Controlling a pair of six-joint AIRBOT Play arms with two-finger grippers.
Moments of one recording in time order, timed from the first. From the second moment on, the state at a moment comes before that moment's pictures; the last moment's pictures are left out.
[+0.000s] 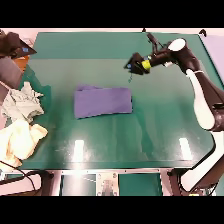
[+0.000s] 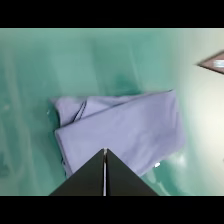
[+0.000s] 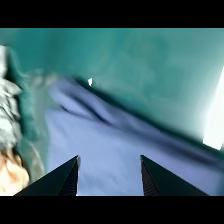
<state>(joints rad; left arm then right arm) 0.29 -1.38 1.74 0.83 -1.47 -1.27 0.07 -1.87 1.82 -0.74 1.28 1.51</state>
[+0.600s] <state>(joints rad) 0.29 -1.39 1.53 0.87 -1.37 -1.29 0.03 -1.80 1.19 -0.58 1.12 1.30</state>
